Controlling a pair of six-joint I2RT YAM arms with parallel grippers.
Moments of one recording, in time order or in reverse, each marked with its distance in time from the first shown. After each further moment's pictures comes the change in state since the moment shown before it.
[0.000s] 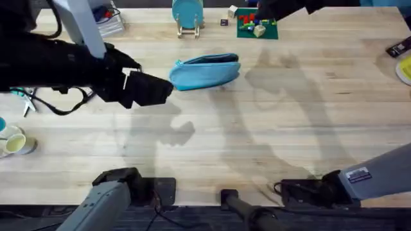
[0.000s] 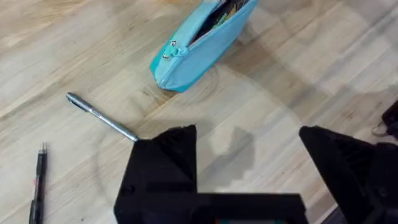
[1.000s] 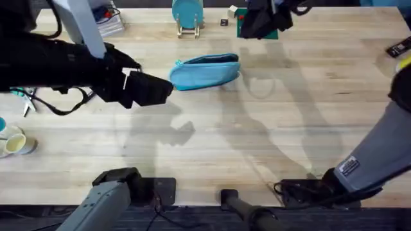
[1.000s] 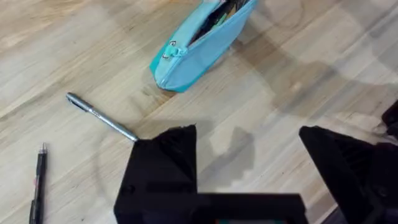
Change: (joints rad) left arm 0.000 0.000 0.000 0.000 0.000 0.000; right arm 0.017 0.246 0.000 0.099 0.008 -0.446
